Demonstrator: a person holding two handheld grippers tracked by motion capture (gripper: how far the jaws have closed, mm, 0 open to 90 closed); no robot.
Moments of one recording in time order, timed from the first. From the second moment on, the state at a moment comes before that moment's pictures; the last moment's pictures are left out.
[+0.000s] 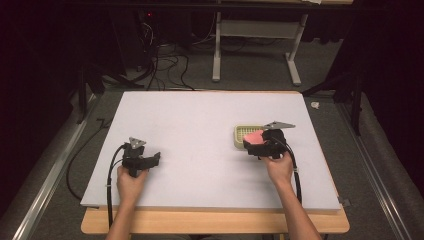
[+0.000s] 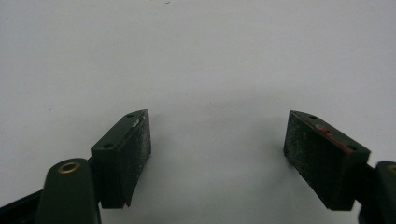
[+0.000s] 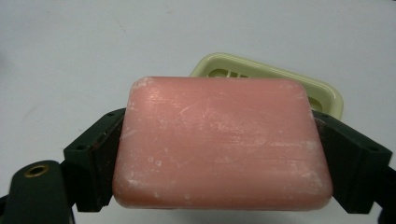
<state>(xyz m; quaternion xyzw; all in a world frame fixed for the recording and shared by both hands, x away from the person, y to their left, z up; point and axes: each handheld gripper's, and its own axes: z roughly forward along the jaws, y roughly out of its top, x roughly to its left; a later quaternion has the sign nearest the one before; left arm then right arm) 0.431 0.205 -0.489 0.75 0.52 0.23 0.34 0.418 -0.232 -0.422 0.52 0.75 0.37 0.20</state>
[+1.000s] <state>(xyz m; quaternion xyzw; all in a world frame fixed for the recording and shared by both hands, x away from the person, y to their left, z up) 0.431 0.206 -0.489 0.75 0.52 0.23 0.34 0.461 -0.219 -0.428 0.56 0.74 0.32 0.19</state>
